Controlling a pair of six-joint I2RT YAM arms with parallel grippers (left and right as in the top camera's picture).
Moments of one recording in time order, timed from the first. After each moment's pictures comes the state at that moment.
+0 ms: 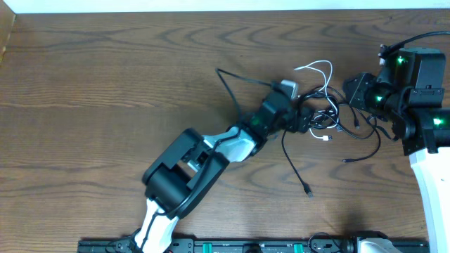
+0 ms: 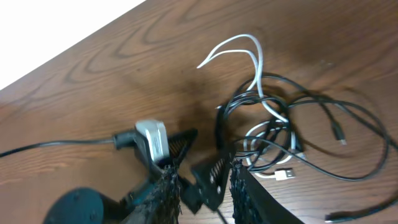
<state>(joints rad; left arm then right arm) -0.77 2.10 1.13 0.46 0.12 -0.53 0.02 1.26 1.31 -0.87 -0.20 0.43</state>
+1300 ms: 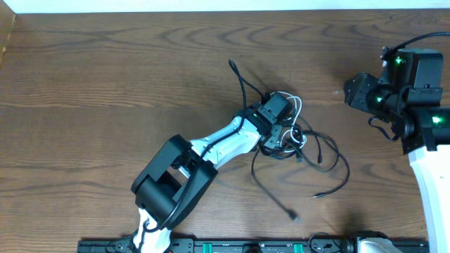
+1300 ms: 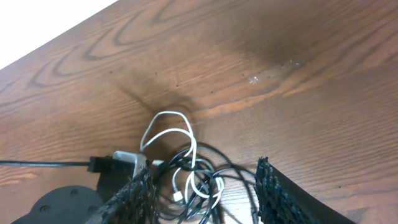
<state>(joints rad) -0.78 2.01 1.28 -0.50 -0.10 -0.35 0.02 1.28 1.31 -0.90 -0.11 0.41</state>
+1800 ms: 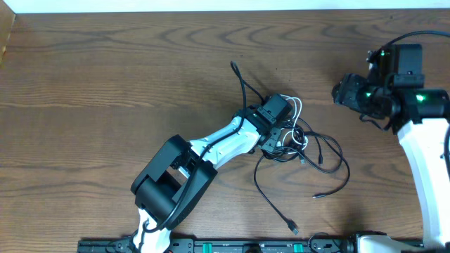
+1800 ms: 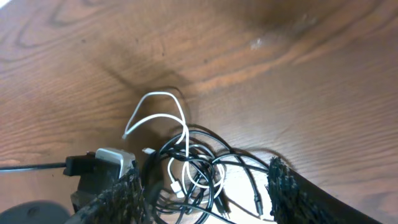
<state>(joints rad) -0.78 2.01 1.28 -0.53 -0.04 -0.34 0.02 1.43 1.31 -0.93 -0.16 0.44</state>
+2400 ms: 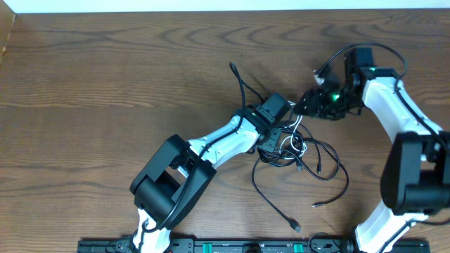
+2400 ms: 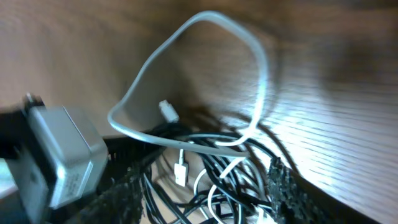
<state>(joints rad) -0.77 2.01 1.28 -0.54 0.01 -0.33 0.02 1.91 1.31 -0.87 -0.64 -0.01</state>
